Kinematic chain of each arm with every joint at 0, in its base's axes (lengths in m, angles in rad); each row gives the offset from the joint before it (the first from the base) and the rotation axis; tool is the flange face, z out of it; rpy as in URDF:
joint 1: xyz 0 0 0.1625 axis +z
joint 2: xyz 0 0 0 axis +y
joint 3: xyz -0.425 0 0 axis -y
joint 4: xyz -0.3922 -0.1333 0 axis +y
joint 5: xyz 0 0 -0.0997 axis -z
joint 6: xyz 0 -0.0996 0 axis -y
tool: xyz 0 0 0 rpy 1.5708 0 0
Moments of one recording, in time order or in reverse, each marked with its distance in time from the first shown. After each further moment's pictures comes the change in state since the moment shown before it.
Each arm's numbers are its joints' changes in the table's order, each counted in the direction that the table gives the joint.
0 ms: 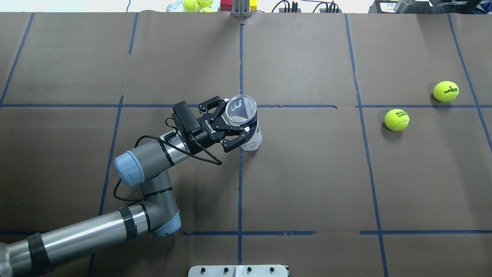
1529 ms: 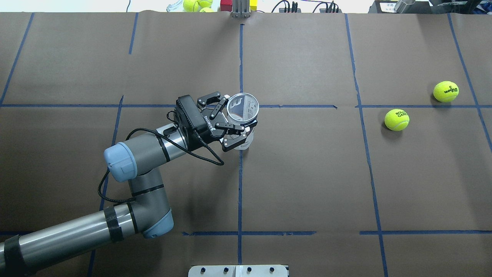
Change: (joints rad) left arm -0.004 -0.078 -0.196 -0.240 -0.069 0.080; right arm 0.000 0.001 0.001 0.000 -0.001 -0.001
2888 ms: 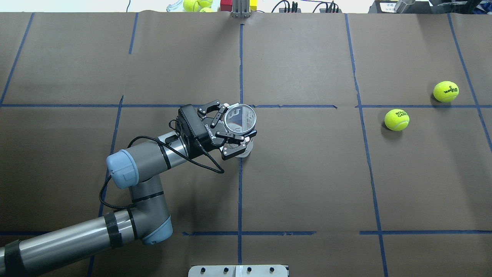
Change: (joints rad) left arm 0.013 -0.005 0.009 0.006 0.006 0.000; right arm 0.000 -0.002 0.021 -0.001 0.000 0.003
